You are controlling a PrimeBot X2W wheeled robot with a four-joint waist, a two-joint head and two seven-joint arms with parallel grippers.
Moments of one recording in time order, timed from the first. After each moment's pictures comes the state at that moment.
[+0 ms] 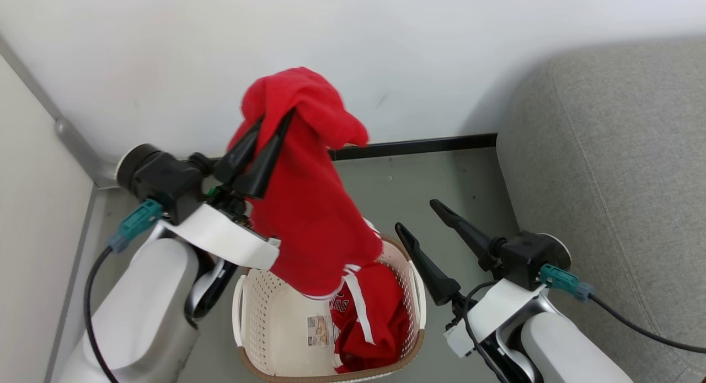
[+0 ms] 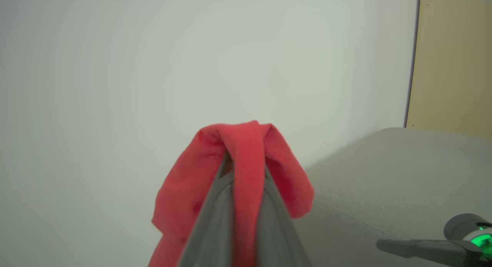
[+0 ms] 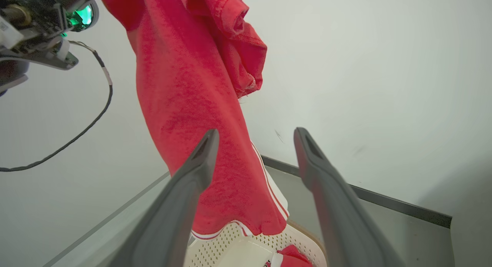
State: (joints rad) left arm -0.56 0.19 -0.44 0.11 -0.47 -0.12 -0.23; right arm -0.31 -0.10 0.48 0.16 0.24 0.12 -0.26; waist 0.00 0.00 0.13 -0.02
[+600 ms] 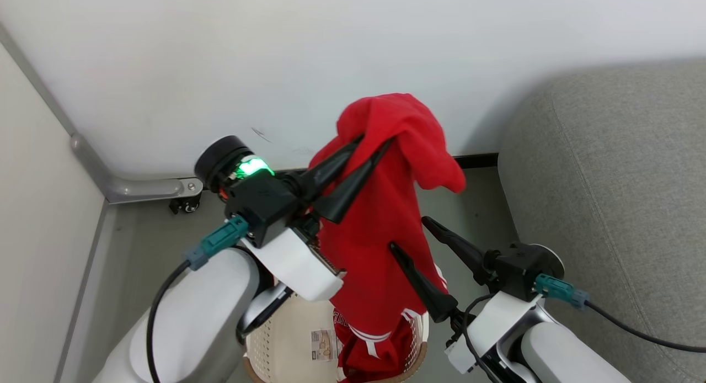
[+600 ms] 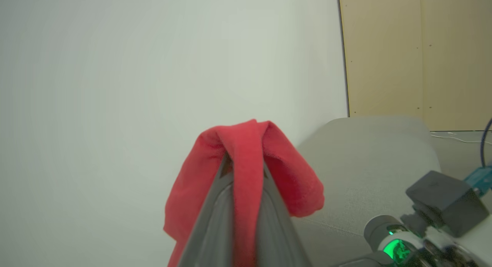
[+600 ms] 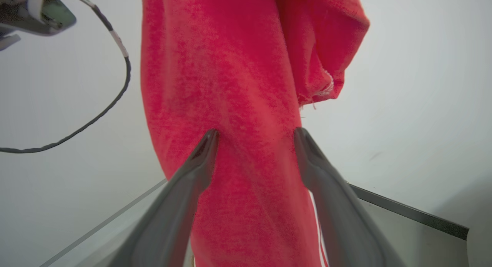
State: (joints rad) left arm -0.61 0.17 -0.62 -0.03 -0.43 -0.13 -0.15; right arm -0.31 -0.15 0.57 0.14 0.32 0.12 -0.26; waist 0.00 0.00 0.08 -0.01
